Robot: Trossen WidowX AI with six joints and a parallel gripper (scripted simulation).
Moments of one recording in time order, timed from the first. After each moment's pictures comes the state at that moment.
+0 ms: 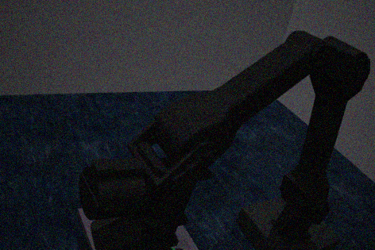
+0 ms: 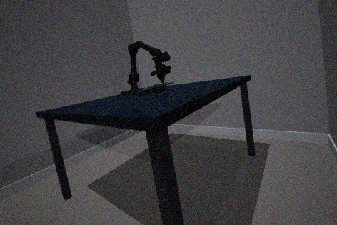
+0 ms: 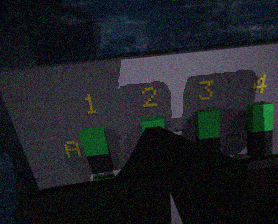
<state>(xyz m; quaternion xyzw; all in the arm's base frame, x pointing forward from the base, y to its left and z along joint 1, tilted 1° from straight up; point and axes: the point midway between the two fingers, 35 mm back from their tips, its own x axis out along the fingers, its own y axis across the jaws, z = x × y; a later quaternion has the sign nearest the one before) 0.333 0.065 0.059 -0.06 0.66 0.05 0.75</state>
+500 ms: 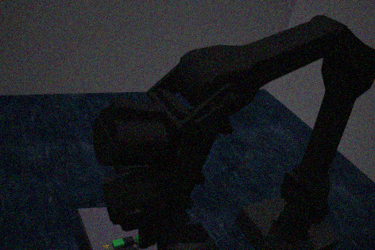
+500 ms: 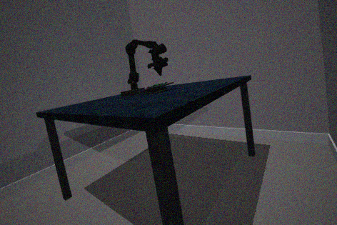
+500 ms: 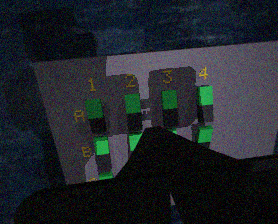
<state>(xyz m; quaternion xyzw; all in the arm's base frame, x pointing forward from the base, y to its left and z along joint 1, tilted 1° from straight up) 0.325 0.057 0.121 -0.06 0.65 0.05 0.76</state>
